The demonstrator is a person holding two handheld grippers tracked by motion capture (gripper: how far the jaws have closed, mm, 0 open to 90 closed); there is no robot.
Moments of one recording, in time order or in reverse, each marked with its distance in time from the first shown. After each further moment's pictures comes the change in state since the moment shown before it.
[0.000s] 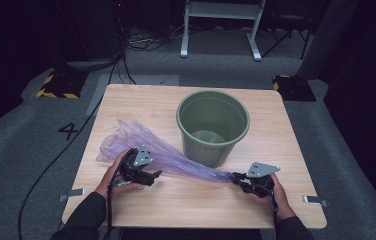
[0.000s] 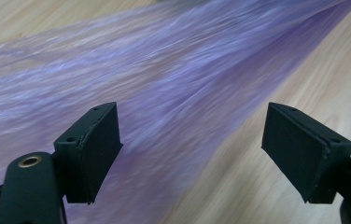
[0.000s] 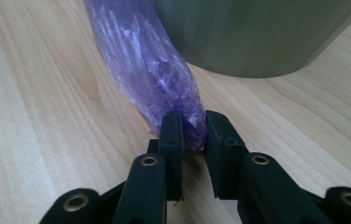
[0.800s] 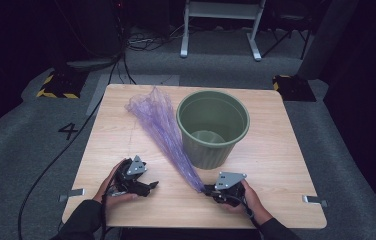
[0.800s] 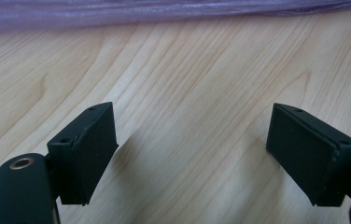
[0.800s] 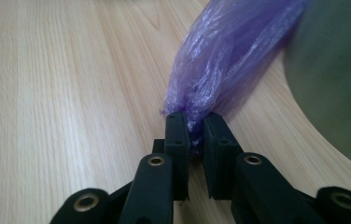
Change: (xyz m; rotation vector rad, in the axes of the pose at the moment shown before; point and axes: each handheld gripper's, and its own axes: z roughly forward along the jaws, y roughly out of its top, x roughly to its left) left arm -0.014 -0.028 0.004 -0.017 -0.084 -0.064; right arm 0.067 0.040 0.043 0.013 0.180 -0.152
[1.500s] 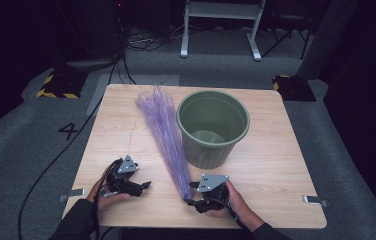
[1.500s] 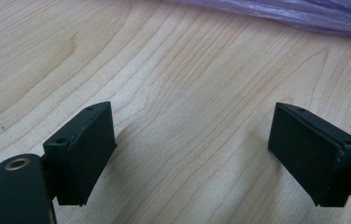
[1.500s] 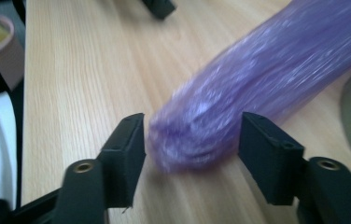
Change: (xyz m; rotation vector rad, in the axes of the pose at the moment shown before) left arm 0.014 -0.019 -0.017 0.020 0.007 -0.081; right arm 0.029 0.037 0.027 0.005 0.035 -0.001
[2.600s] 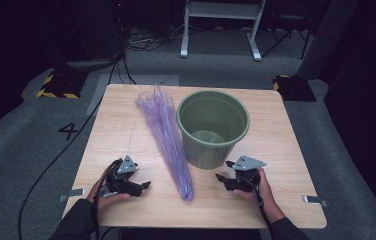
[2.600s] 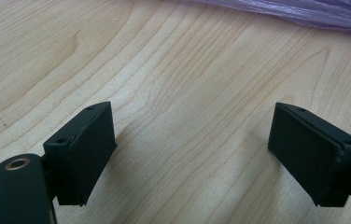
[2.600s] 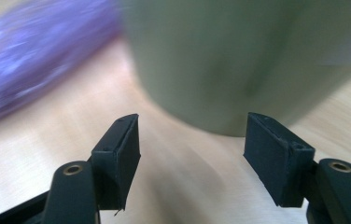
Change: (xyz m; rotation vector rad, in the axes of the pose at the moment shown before) left arm 0.000 -0.001 -0.001 0.002 0.005 -0.002; right arm -0.070 -0.049 -0.055 -0.048 -0.293 0.207
